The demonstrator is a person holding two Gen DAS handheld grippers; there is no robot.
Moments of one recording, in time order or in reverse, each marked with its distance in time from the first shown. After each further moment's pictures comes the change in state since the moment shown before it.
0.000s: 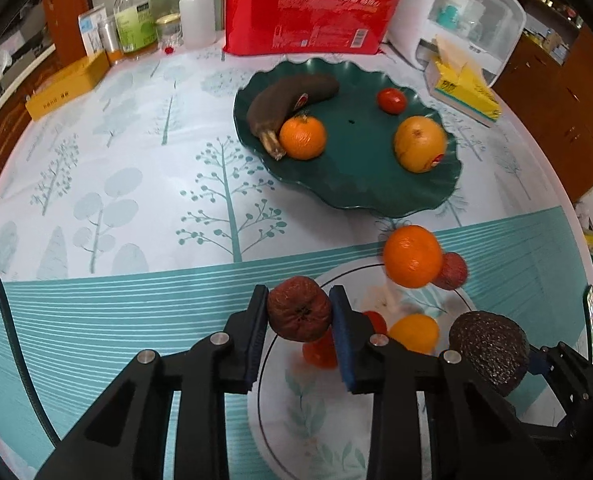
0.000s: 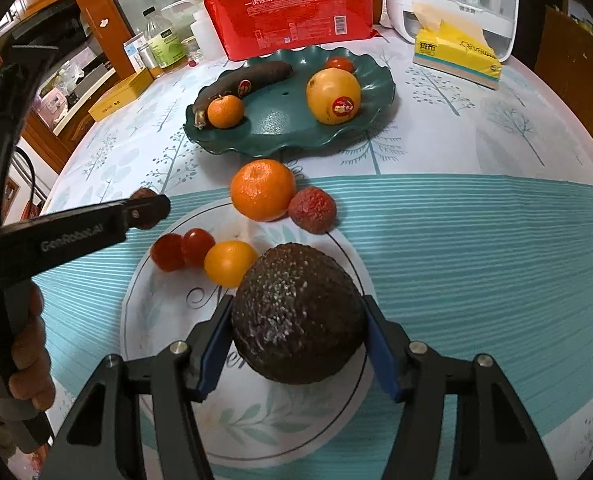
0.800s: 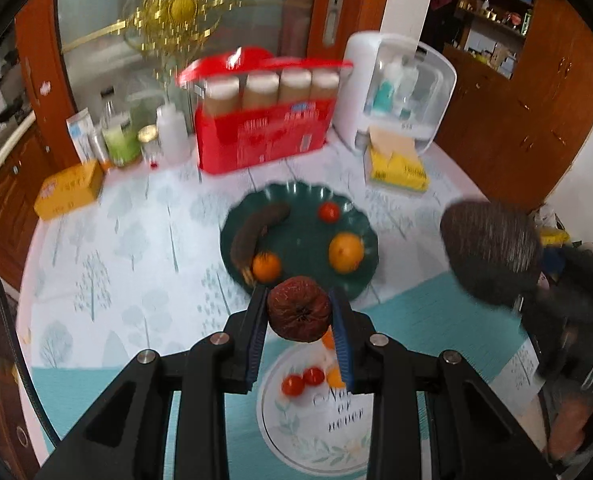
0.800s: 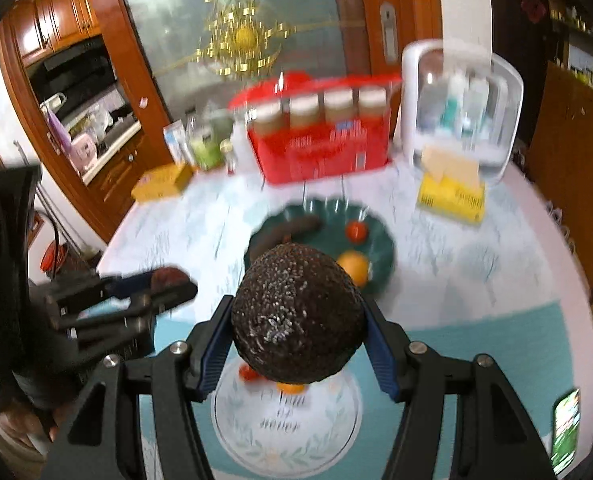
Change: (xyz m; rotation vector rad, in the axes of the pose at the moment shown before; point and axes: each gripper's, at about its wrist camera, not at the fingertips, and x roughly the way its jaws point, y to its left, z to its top) left arm -0.151 -0.022 0.081 0.124 -0.180 -0.072; right arm -0.153 0.033 0.122 -0.054 -0.219 0.022
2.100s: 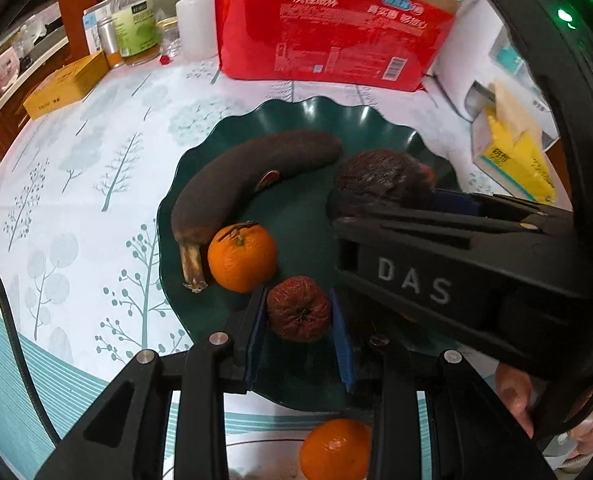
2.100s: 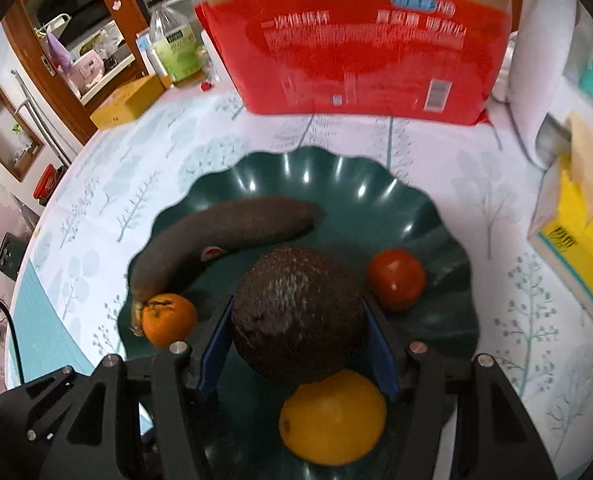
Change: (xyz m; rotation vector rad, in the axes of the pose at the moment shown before) left arm 0.227 -0.004 -0.017 -0.313 0.161 0.189; right arm 0.282 -0.049 0.039 -0.195 0.286 0.136
